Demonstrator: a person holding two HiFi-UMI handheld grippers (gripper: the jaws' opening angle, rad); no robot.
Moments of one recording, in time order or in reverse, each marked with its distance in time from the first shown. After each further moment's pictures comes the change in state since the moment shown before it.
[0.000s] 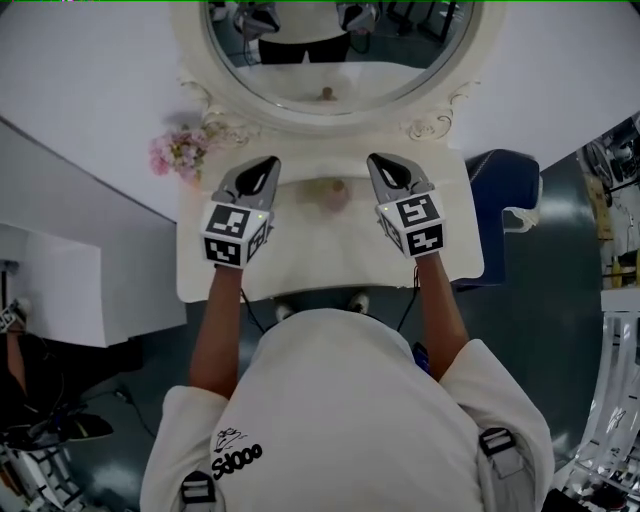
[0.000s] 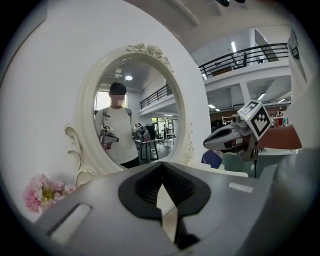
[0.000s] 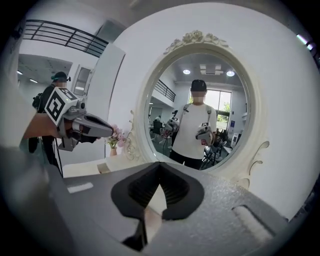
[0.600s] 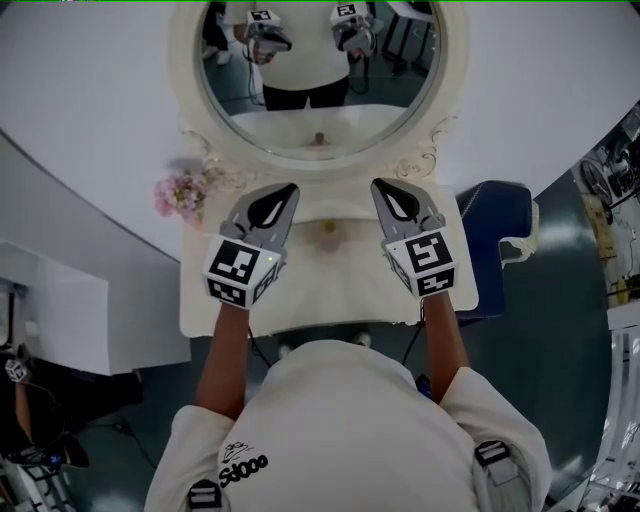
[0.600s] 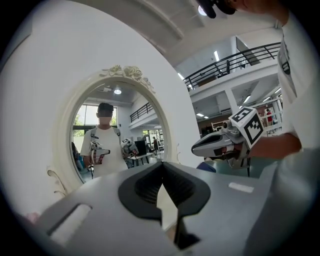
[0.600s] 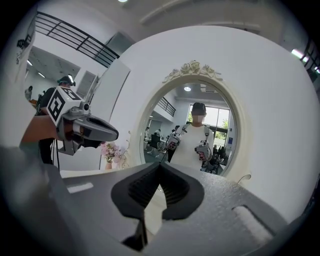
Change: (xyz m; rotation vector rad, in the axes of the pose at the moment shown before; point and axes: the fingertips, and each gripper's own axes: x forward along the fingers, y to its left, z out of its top) left arm -0.003 -0.056 0.096 0.099 -0.155 -0.090; right arm -0.055 -0.027 0.069 -0.070 -0.178 -0.030
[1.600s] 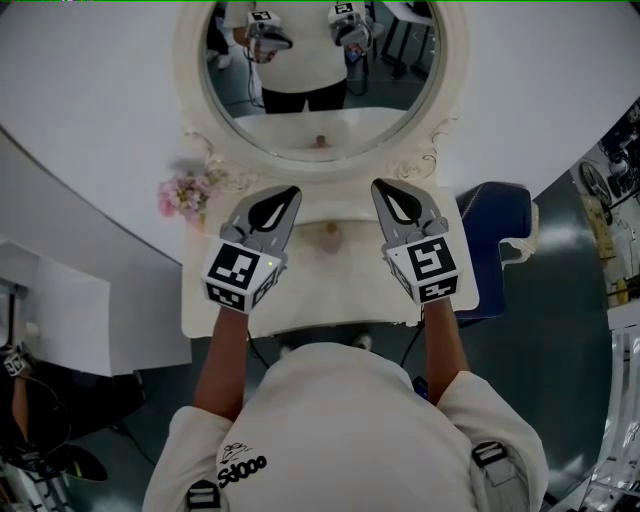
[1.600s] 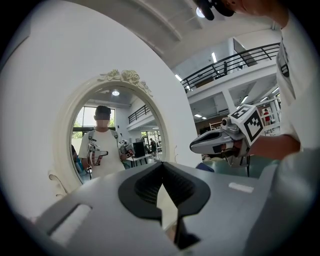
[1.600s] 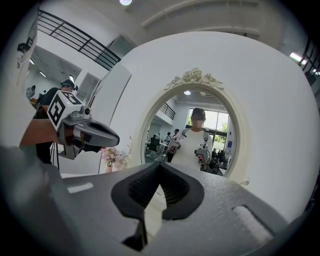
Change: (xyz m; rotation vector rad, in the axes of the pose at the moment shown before) left arm -0.010 -0.004 0.011 0.015 -0.011 -0.020; right arm -0.011 0.008 0.023 -0.014 -0.040 -0.014
